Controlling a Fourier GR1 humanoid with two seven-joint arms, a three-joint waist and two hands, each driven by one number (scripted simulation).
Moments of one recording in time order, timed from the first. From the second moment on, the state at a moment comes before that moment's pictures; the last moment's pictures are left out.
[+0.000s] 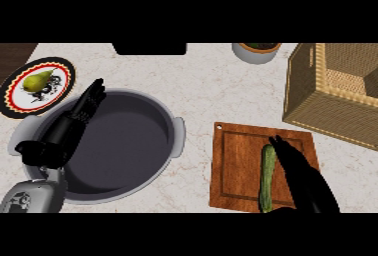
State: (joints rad) left arm -0.17 0.22 0.01 -1.60 -0.03 -0.17 0.03; right arm 0.17 -0.20 0.31 -1.88 0.91 0.15 0.42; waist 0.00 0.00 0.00
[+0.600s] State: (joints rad) left arm -0.17 0.20 0.04 -1.60 -0.05 -0.19 0.03; right arm 0.13 -0.17 0.25 -1.70 0.94 0.13 0.38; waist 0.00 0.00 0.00
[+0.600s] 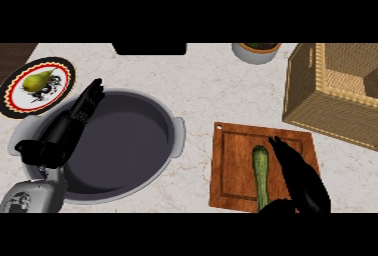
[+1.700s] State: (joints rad) left arm -0.17 0.17 0.05 -1.61 -0.08 -0.21 0.04; right arm 0.07 -0.17 0.33 -1.55 1.08 0.11 0.29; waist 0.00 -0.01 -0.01
